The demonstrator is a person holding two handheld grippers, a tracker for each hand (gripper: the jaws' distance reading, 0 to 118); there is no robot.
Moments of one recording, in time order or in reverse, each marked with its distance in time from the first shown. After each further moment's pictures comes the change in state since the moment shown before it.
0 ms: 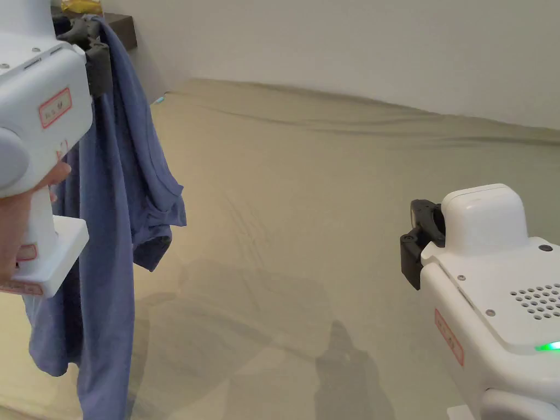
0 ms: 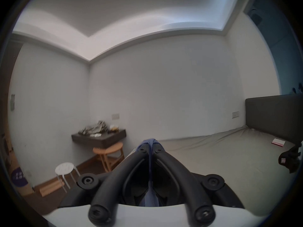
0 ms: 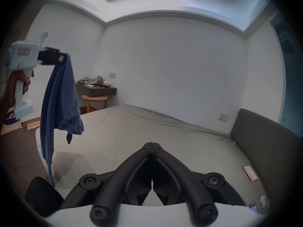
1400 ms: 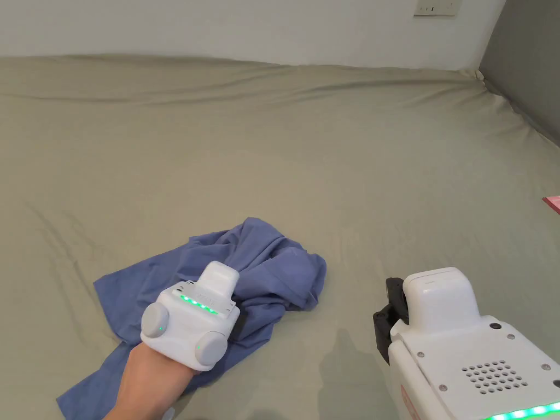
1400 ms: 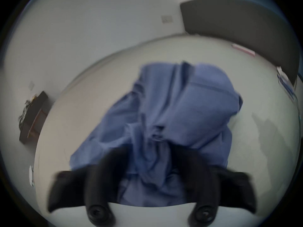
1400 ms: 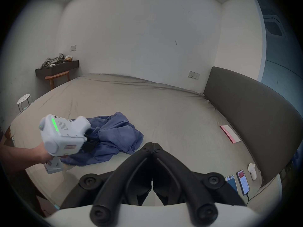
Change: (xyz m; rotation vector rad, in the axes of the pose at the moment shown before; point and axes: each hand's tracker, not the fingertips) left arm 0.371 -0.325 -0.137 -0.700 -0.499 -0.302; right arm 0.139 -0.122 -0.030 -0.343 -0.244 -0.112
